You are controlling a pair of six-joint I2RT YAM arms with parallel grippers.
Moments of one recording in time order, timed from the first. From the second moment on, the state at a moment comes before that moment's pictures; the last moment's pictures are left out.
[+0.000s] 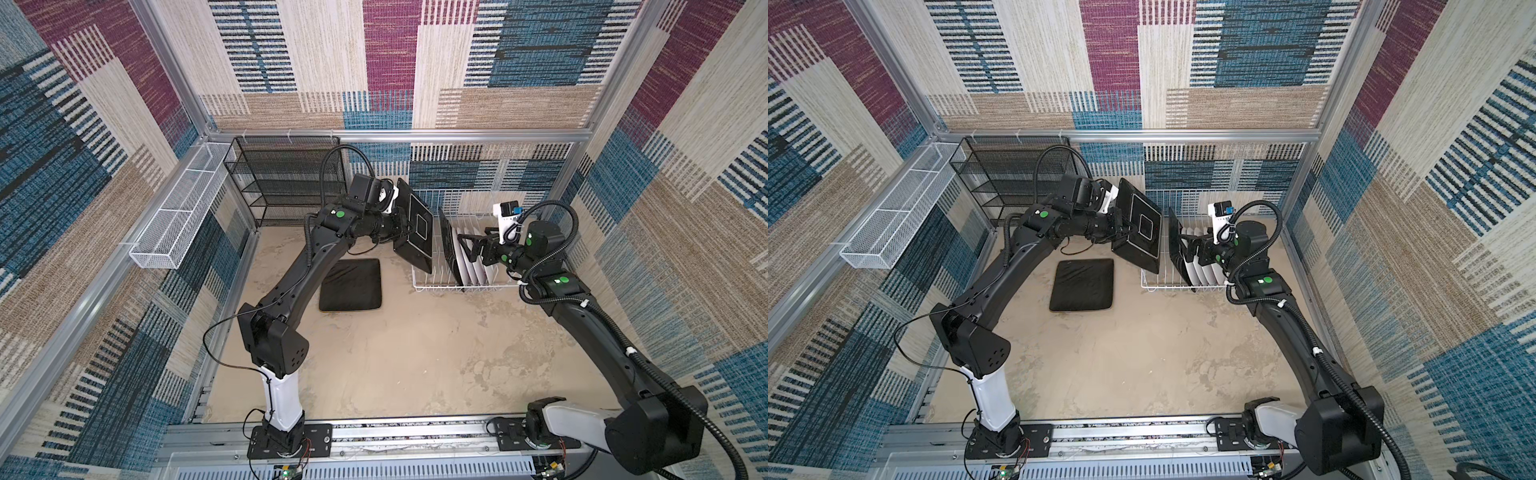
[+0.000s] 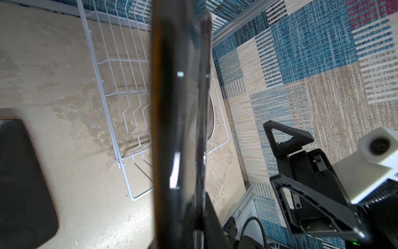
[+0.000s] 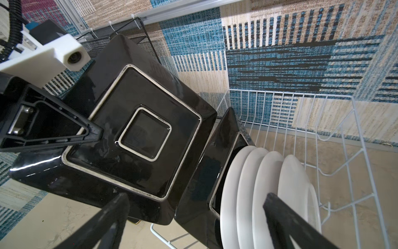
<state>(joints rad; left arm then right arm) -0.50 1.87 2.08 -0.85 0.44 -0.57 0.20 1.23 1.08 -0.12 -0.37 0.17</state>
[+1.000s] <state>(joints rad) -0.50 1.33 1.39 -0.52 0.11 0.28 0.20 1.38 1.25 -0.12 -0.60 0.30</state>
